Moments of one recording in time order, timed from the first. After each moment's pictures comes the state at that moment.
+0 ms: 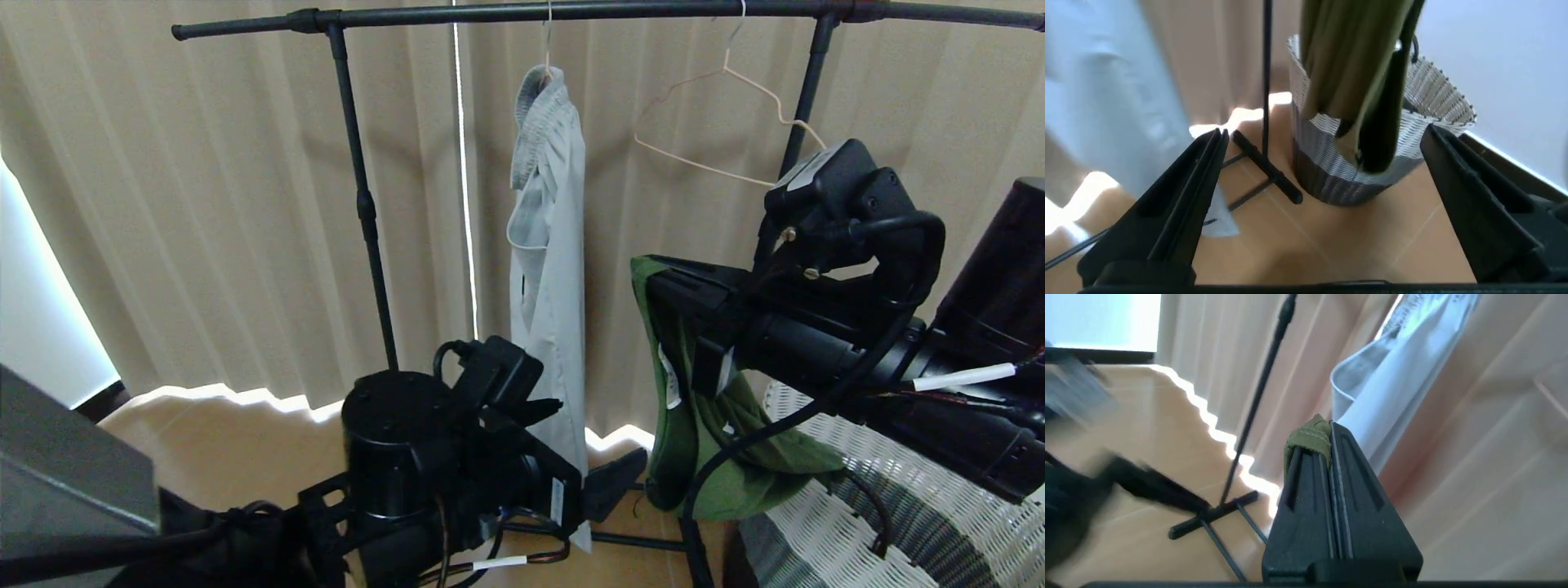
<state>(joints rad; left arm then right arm) -0.85 1.92 -0.63 -1.11 -0.07 -0.16 0.76 1.53 -0.77 -0.77 -0.07 -0.28</state>
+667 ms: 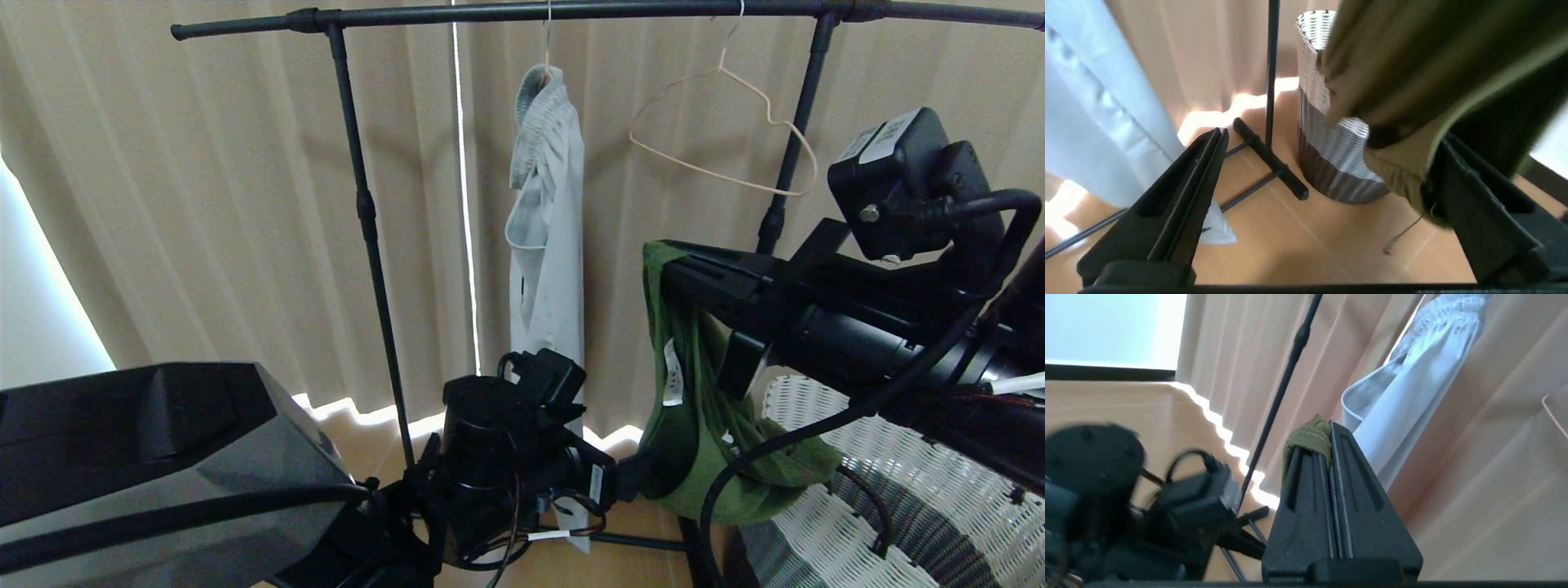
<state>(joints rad) -0.83 2.14 -0.81 -1.11 -0.07 -0.16 0.76 1.47 -0.76 -0.77 -0.03 -0.27</state>
